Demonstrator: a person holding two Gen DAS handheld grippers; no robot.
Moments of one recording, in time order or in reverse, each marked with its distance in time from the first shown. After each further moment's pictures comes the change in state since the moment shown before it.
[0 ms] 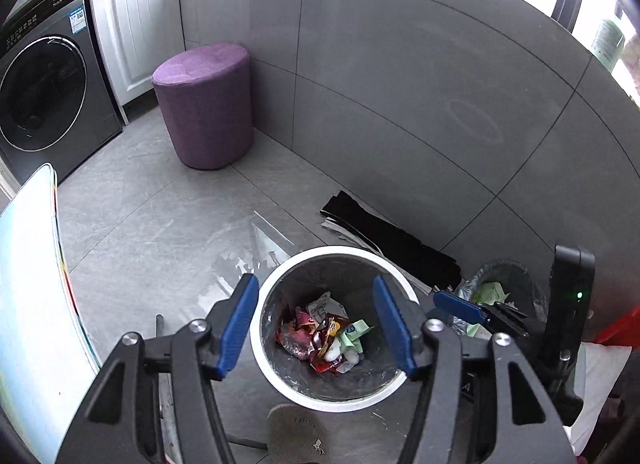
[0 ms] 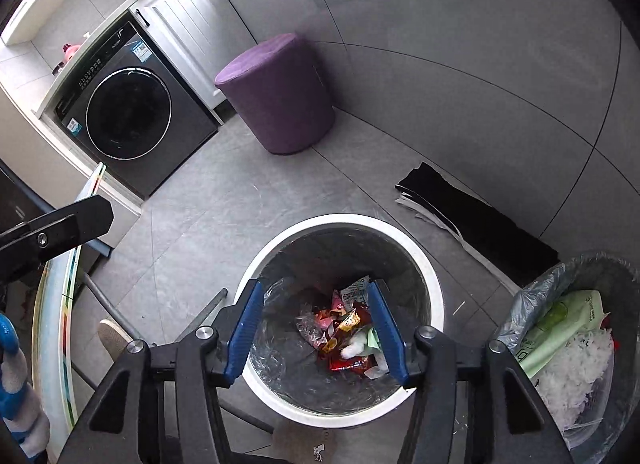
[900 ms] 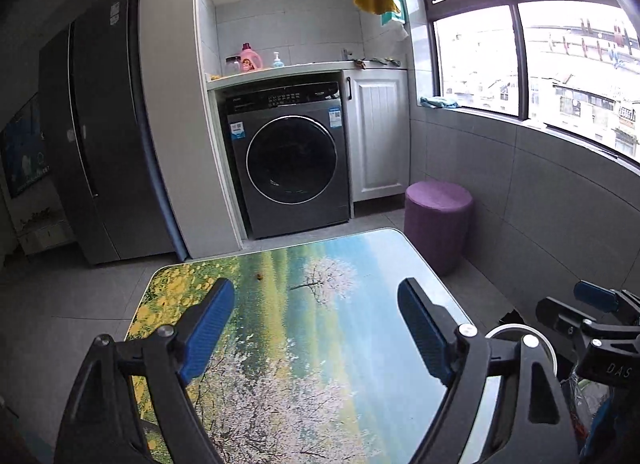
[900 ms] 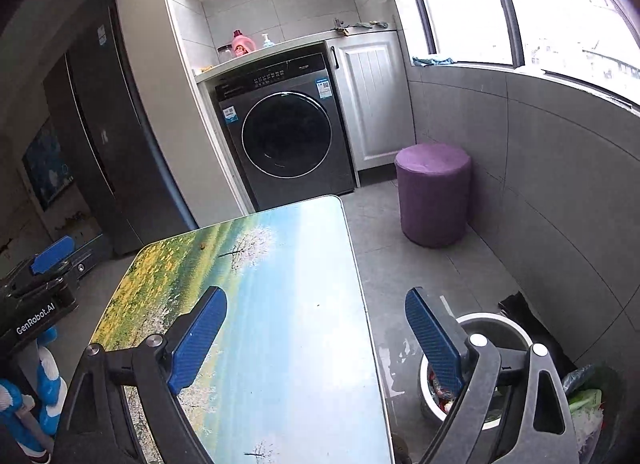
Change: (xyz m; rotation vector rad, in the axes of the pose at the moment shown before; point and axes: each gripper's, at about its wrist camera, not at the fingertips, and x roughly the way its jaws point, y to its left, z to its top) left arm -0.321 0.166 -0.163 -0.304 -0.495 0.639; right arm -0.151 0.273 -0.061 -0.435 -0.260 0.218
